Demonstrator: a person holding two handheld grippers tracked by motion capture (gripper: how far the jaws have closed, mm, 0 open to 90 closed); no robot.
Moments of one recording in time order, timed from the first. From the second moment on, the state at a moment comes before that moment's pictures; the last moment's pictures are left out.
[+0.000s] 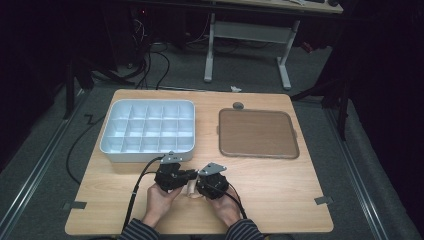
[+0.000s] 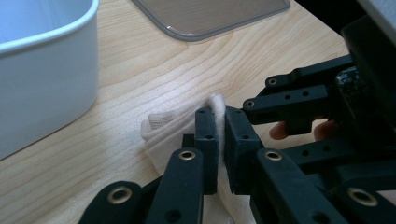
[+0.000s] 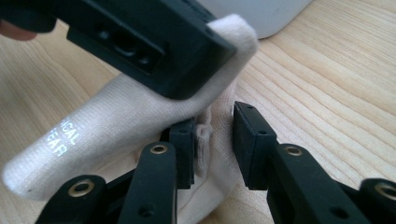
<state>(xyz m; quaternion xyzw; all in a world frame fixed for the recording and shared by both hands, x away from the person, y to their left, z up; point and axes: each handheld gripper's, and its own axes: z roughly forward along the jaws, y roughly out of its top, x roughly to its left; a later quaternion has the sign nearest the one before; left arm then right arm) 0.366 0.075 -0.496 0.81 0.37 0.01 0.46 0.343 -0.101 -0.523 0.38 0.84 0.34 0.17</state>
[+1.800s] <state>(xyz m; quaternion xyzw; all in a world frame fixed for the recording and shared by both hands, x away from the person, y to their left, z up) 0.375 0.061 -0.514 0.81 0.38 0.03 0.44 0.309 -0.124 -0.507 0.37 0.83 0.39 0.16</state>
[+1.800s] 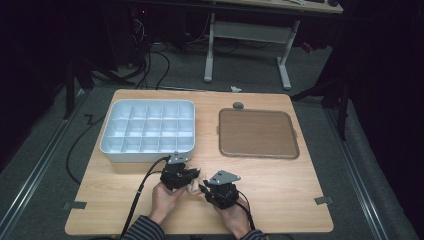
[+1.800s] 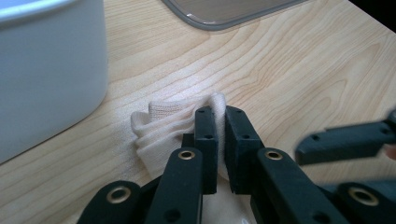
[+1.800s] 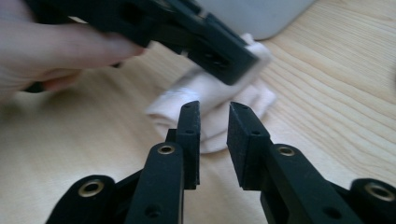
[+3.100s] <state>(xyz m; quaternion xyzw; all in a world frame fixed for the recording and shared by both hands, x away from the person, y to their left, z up) 0.378 0.060 -0.520 0.82 0.35 0.03 0.44 0.307 -0.113 -0.526 0.36 0.85 0.35 0.15</state>
